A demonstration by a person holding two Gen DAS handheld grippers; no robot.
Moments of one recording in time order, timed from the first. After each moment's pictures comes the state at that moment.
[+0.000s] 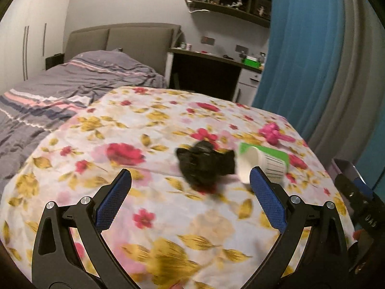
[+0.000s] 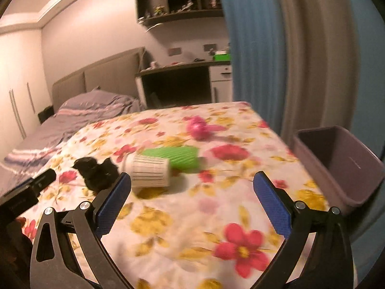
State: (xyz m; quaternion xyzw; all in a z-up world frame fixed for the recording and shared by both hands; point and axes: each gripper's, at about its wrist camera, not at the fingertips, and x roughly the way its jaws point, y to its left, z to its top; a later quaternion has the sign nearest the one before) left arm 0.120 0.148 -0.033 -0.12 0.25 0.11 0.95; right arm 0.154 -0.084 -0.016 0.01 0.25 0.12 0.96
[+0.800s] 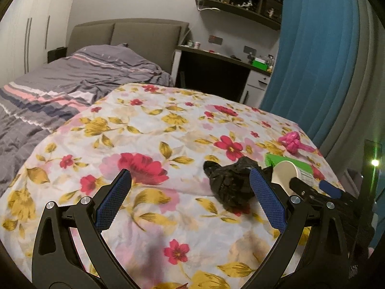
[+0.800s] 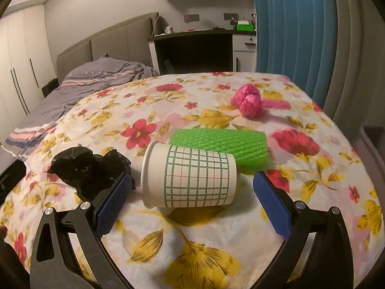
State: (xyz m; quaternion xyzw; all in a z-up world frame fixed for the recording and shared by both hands) left arm 0.152 0.201 -0.052 -0.14 0.26 0.11 0.95; right arm 0.242 0.002 -0.066 -0.01 0.34 0.15 0.93
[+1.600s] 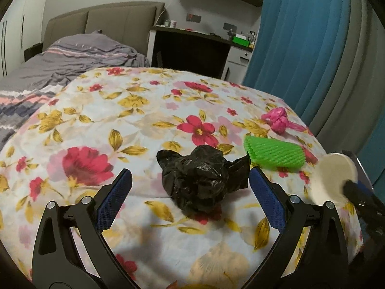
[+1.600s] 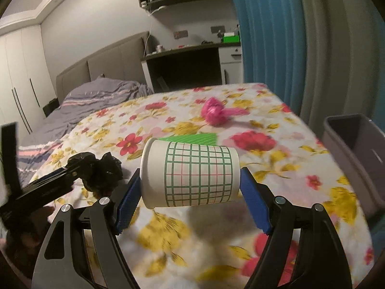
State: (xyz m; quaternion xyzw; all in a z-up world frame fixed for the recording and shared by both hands) left arm 0.212 0.159 -0.075 -0.12 0.32 0.05 0.94; right arm 0.188 -0.074 -0.032 0.02 0.29 0.13 0.95
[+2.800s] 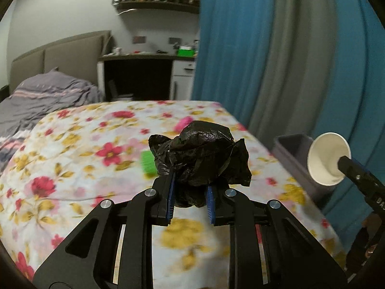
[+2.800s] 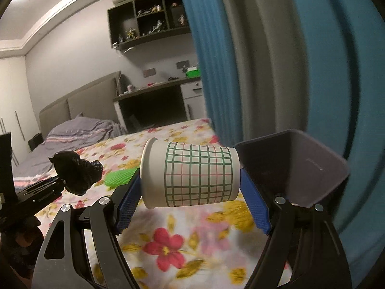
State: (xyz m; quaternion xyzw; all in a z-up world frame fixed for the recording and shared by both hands) left arm 0.172 0.001 -0.005 -0.04 0.26 -0.07 0.96; right arm 0.121 -0.223 0.018 0.07 0.20 0.06 0.98
